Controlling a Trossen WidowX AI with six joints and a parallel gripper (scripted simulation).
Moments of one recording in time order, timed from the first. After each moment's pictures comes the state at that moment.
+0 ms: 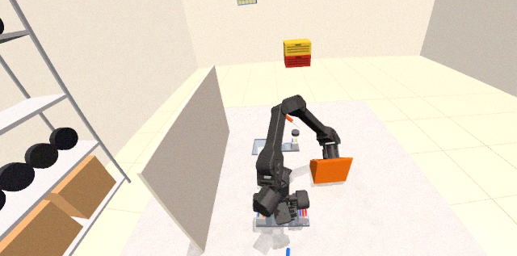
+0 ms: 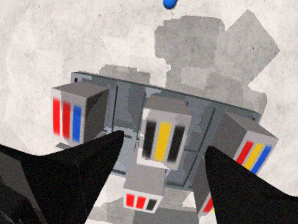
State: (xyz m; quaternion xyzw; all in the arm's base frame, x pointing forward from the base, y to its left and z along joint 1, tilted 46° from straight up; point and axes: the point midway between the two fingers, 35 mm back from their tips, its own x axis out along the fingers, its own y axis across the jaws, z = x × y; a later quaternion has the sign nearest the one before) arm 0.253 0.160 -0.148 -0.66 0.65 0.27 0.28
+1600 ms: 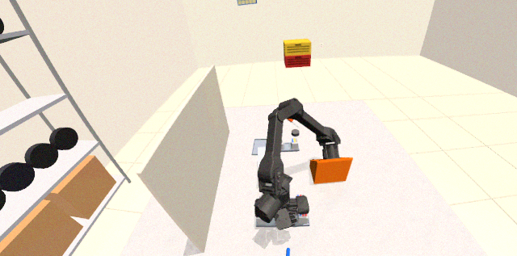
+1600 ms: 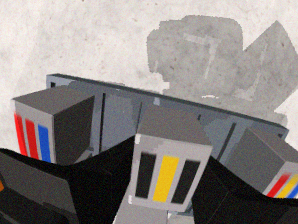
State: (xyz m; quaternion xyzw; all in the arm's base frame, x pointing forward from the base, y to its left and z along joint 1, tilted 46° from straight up) arm 0.251 0.133 -0.174 -0.66 0.65 0.27 0.27
